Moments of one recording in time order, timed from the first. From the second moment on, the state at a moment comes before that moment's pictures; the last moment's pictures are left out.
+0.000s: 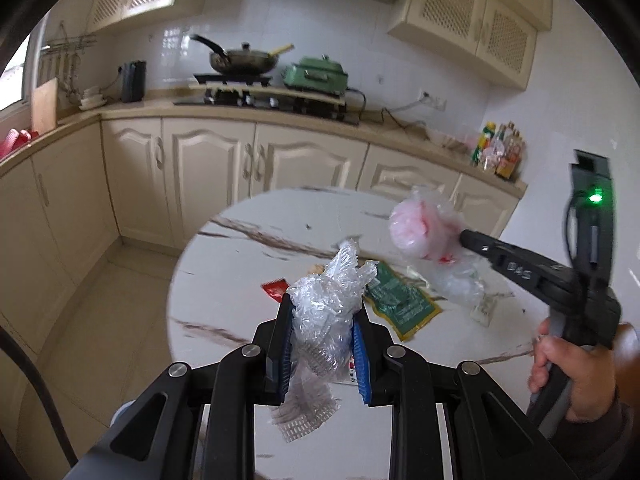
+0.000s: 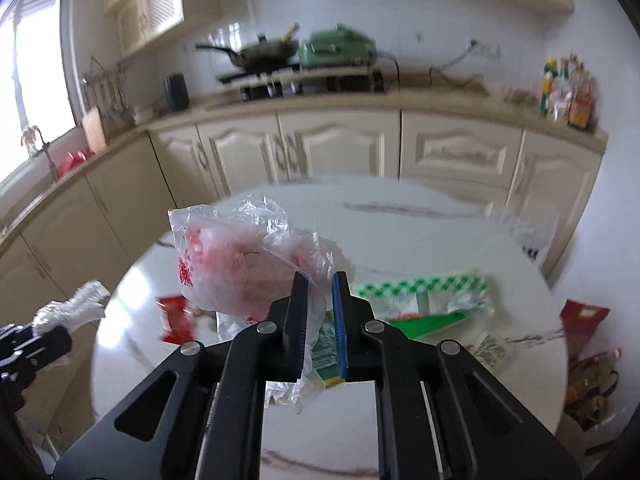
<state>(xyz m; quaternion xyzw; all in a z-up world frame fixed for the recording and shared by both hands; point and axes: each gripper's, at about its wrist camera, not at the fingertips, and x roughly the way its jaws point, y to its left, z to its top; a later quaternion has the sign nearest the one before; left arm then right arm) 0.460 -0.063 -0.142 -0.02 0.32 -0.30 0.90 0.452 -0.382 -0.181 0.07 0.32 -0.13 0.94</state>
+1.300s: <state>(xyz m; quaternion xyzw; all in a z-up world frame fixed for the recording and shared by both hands) 0.463 0.274 -0.422 -0.15 0.60 -0.05 0.78 0.597 0.005 -0.473 -0.09 0.55 0.15 0.82</state>
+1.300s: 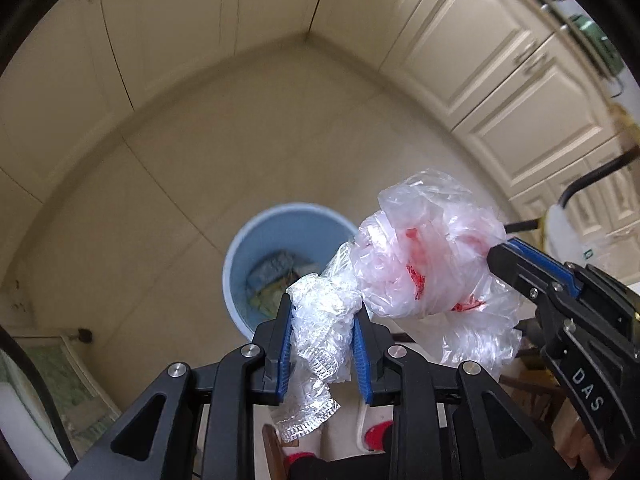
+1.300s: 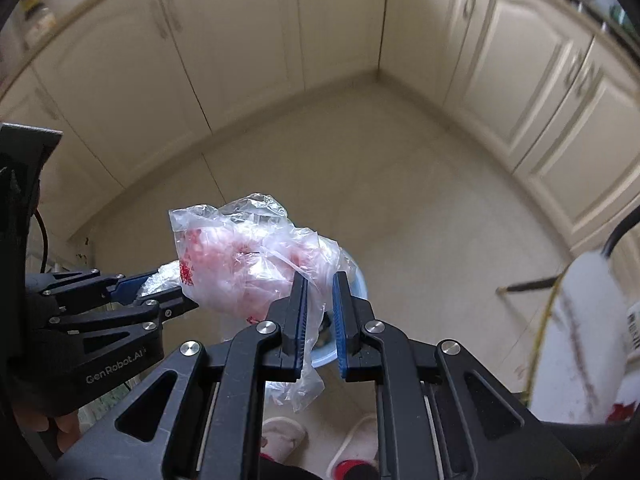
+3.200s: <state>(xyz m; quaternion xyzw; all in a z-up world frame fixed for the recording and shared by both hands) 0.239 0.044 -0.064 -0.05 0.16 0.04 0.98 0.387 -0.047 -0.133 -0.07 0.20 0.08 0.97</state>
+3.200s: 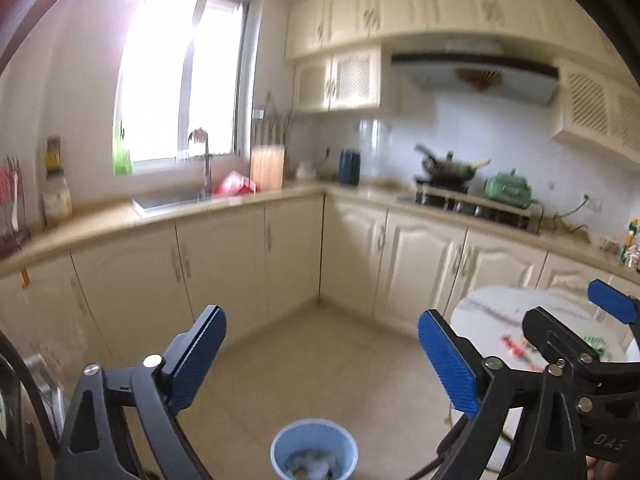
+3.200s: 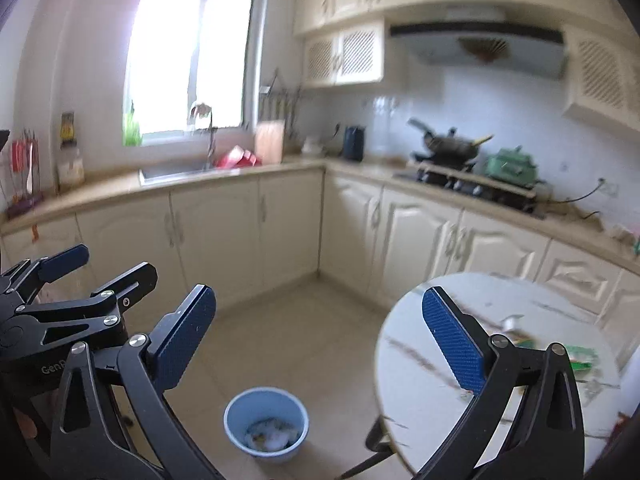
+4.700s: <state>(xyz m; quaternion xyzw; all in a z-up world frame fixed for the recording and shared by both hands) 0.366 -0.144 -0.179 0.09 0.26 -0.17 0.95 0.366 -0.346 -0.173 0.06 0.27 -0.14 0.95</state>
